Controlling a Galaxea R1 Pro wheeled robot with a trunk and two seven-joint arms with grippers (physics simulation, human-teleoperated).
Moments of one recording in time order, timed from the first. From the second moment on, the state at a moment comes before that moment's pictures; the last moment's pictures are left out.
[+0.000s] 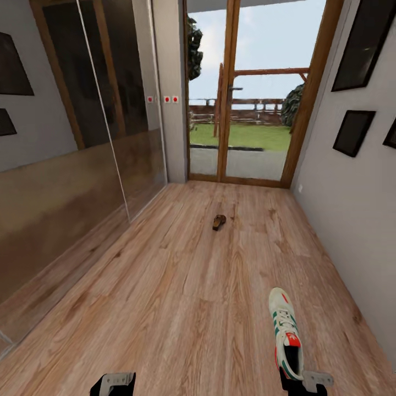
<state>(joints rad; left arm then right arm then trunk) -0.30 0.03 0.11 -0.25 -0.04 -0.49 -0.04 -0.36 -0.11 -0.23 -0.14 0.08 -0.57 0.05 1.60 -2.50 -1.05</state>
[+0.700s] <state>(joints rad) -0.30 0.03 0.11 -0.25 -0.04 -0.49 -0.04 -0.36 -0.11 -0.23 -0.14 0.08 -0.57 0.05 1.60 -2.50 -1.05</state>
